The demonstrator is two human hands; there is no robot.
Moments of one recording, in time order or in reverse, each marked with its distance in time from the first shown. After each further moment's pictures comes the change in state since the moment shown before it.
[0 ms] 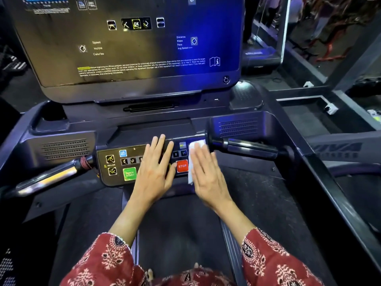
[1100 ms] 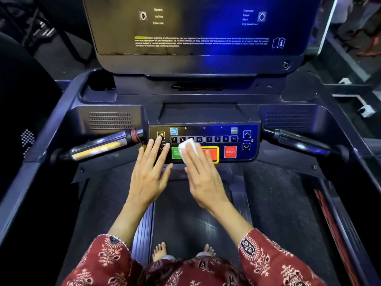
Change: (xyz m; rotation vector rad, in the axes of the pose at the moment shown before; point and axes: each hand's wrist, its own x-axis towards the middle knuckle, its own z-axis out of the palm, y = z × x) left_hand -0.092 -0.084 -0.036 0.084 0.057 -0.132; right_hand 0.003 -0.113 0.040 0.095 -0.154 -0.130
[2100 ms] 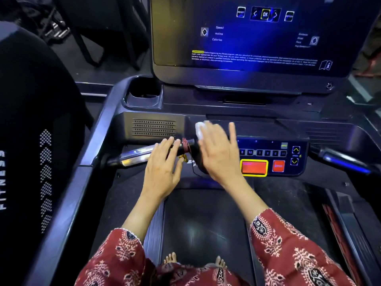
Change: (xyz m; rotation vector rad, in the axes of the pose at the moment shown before) left_hand 0.008 -0.089 -0.027 -0.100 0.056 -0.113; right_hand 0.112 -0.048 0.029 -0.303 0.065 0.064
